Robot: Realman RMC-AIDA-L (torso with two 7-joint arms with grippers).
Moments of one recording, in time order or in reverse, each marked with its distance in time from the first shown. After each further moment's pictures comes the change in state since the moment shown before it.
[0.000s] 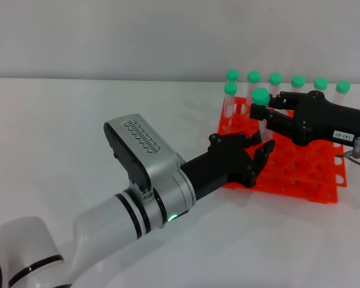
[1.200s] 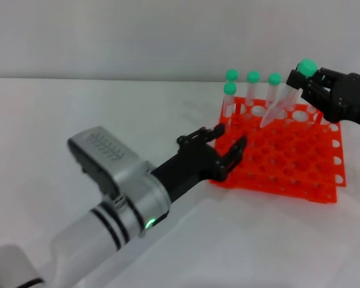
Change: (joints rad) left arm 0.118 -0.001 -0.092 0.004 -0.010 0.033 0.008; right arm -0.079 0.065 0.217 -0.020 0.010 -0.033 -0.045
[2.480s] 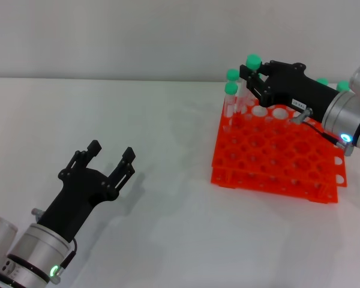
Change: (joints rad) left arm 0.321 0.010 -0.158 -0.108 -0.004 0.287 0.008; right arm 0.162 0.019 -0.512 0.092 0.545 0.546 -0.360
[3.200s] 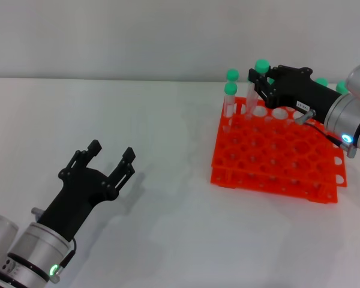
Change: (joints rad) left arm -0.007 0.000 0.002 -0.009 0.000 -0.003 -0.001; right arm 0.033 0.000 -0.008 0.070 0.061 0.052 -0.043
